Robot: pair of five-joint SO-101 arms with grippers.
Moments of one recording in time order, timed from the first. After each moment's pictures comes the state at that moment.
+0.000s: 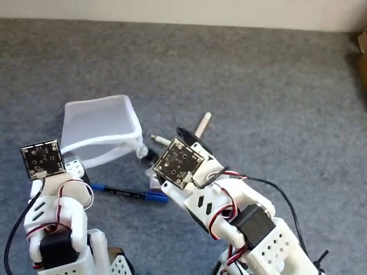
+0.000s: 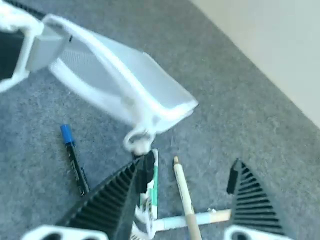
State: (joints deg) left arm -21.8 -101.2 74.5 62.5 4.3; right arm -44.6 -68.5 52.9 49.8 22.4
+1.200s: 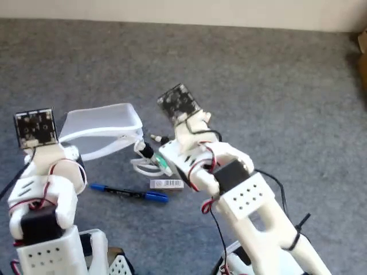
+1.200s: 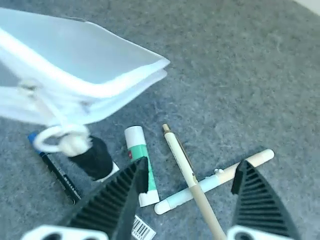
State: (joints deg) left arm -19.9 -74.2 53.0 68.0 2.7; right arm -35.7 -40.1 38.8 50.0 6.7
